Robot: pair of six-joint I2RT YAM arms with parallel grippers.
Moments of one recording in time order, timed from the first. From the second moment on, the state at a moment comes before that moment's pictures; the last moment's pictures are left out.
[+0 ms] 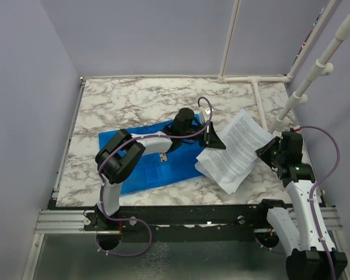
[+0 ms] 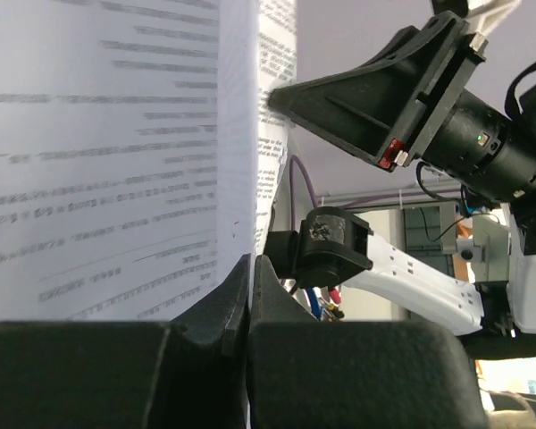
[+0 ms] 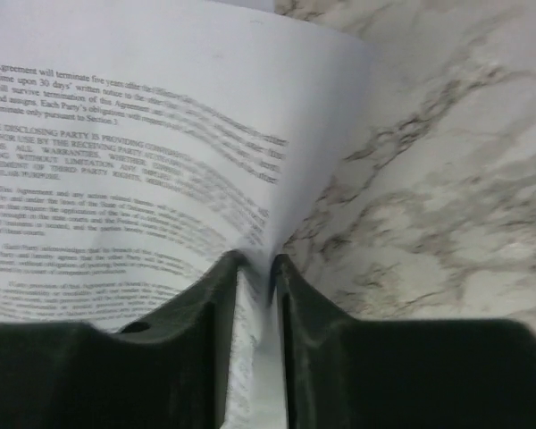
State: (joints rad) left arm -0.76 1.94 1.17 0.55 0.83 -1.02; right arm -0.07 0.71 0.64 -0.65 -0.03 0.65
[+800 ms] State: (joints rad) left arm -0.74 1.82 1.17 0.61 0.76 -1.10; right arm -0.07 0.66 0.74 -0.64 -0.07 0.65
